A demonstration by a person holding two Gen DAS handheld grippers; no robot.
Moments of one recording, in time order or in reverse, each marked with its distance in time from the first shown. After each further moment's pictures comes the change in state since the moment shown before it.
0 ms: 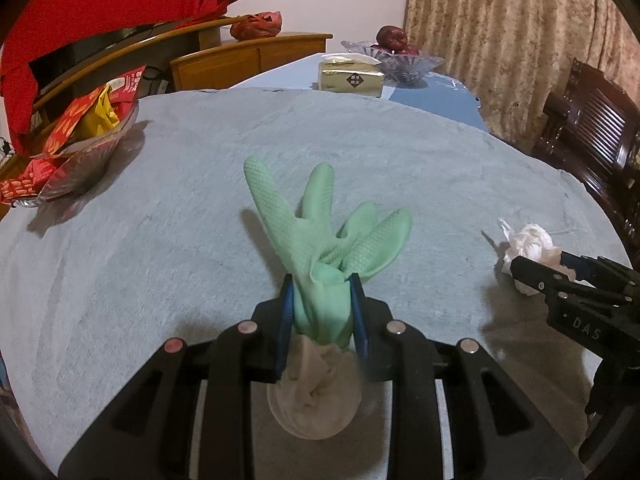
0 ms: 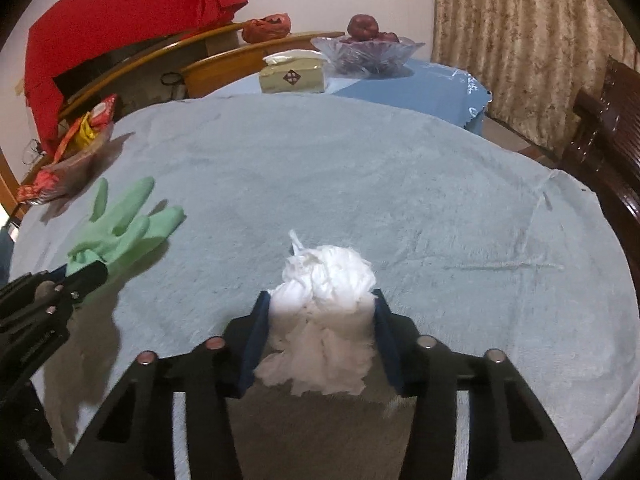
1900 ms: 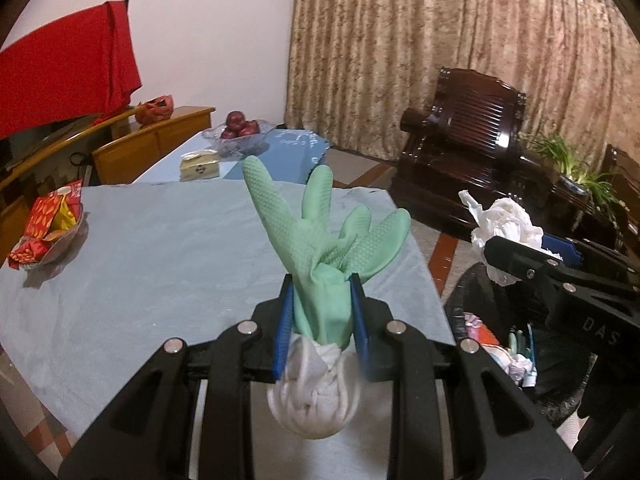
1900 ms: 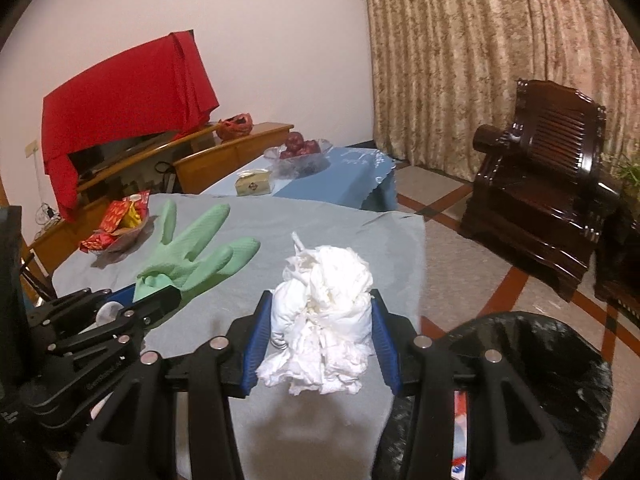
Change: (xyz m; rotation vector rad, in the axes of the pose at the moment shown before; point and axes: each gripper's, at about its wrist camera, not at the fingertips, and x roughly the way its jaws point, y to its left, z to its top) left arm -0.263 -0.178 -0.069 0.213 -0.185 -0.284; right arm -0.326 -0.075 -0.100 0.109 -0.284 -0.096
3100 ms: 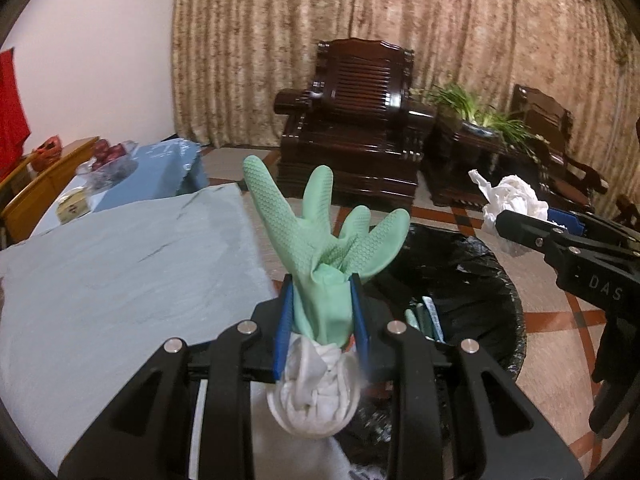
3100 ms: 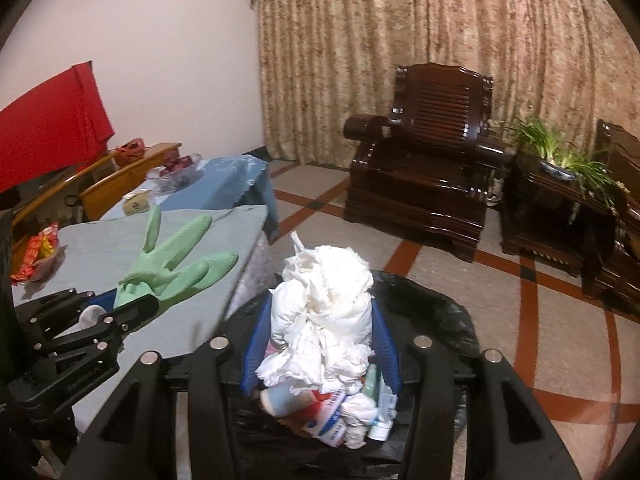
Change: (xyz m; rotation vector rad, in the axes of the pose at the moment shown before) left arm 0.036 -0.174 -0.019 0.243 0.046 -0.309; right arm -0.094 -0.157 -0.053 0.170 -0.023 -0.332
